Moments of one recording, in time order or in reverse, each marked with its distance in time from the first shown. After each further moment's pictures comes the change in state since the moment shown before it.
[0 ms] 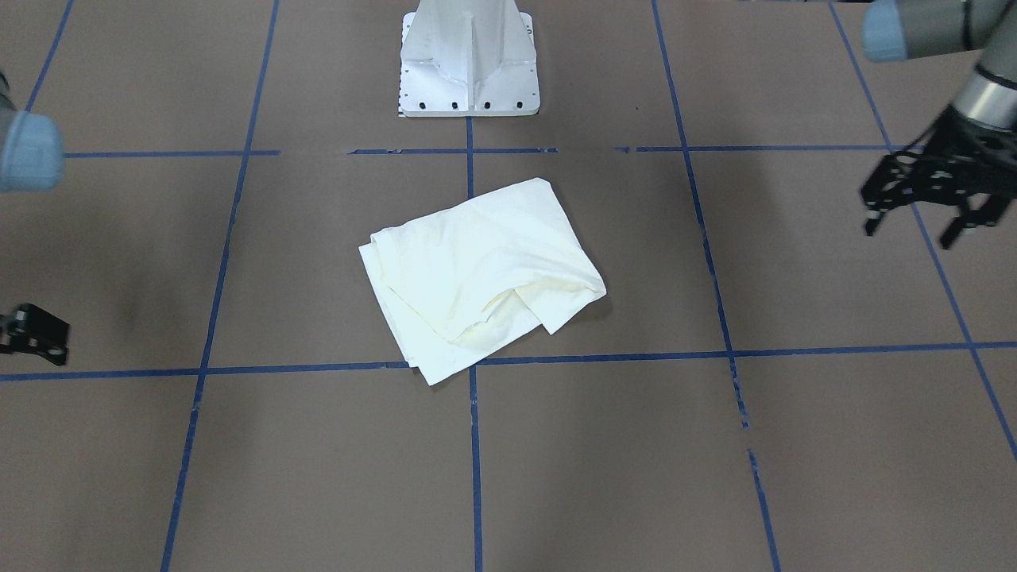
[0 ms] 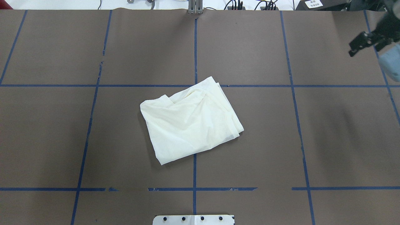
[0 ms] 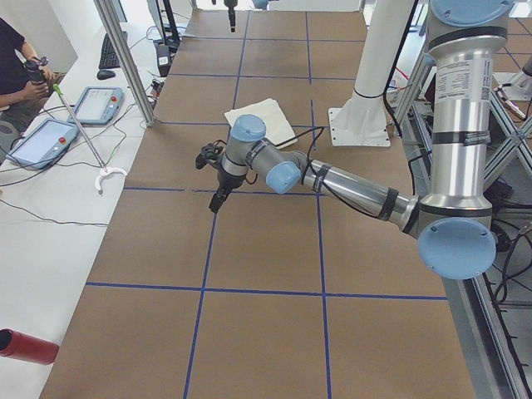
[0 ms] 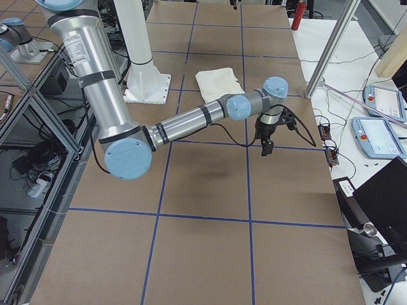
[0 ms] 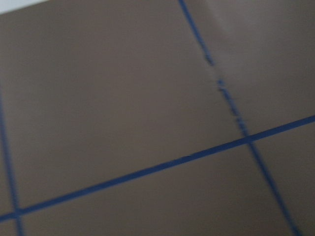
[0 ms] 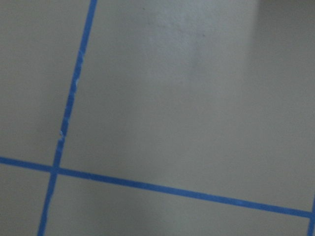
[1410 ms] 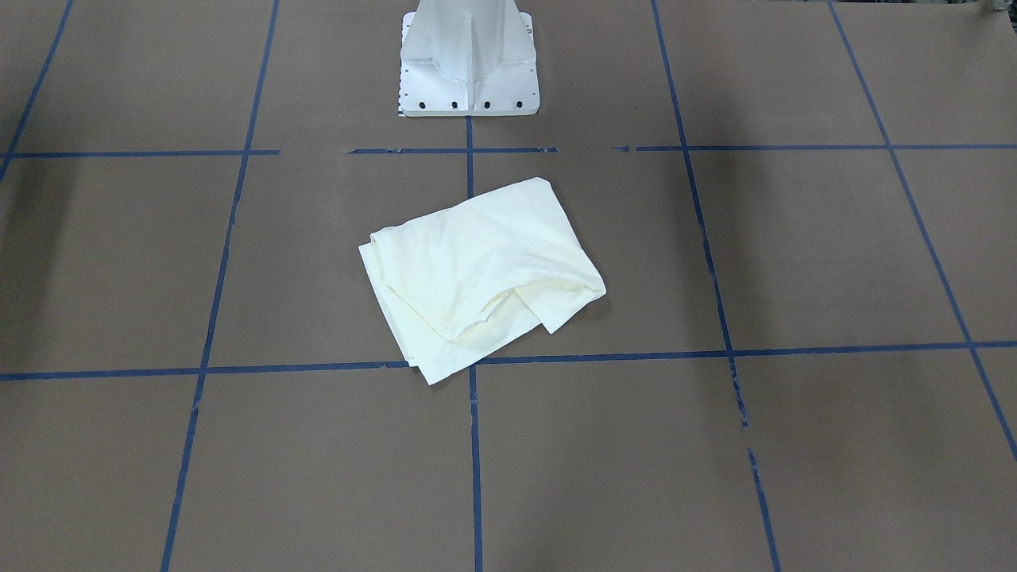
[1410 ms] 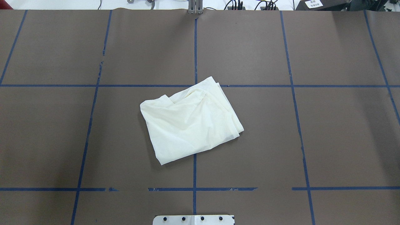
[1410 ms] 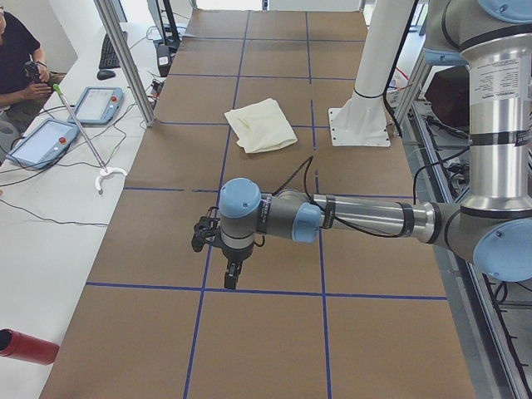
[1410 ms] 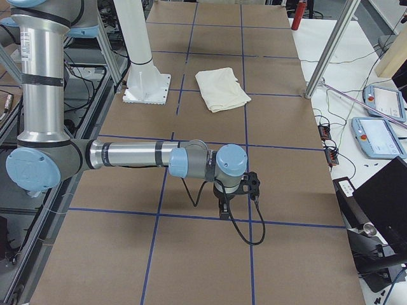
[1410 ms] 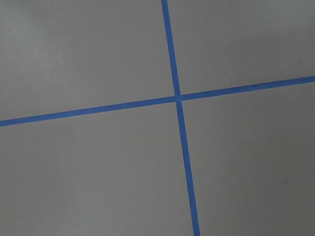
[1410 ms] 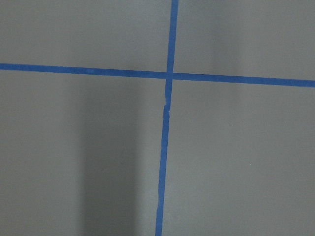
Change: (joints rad) left arm -0.230 0.064 0.118 0.238 -0.180 0.125; right arm 0.304 -0.349 0.036 0.007 0.113 -0.279
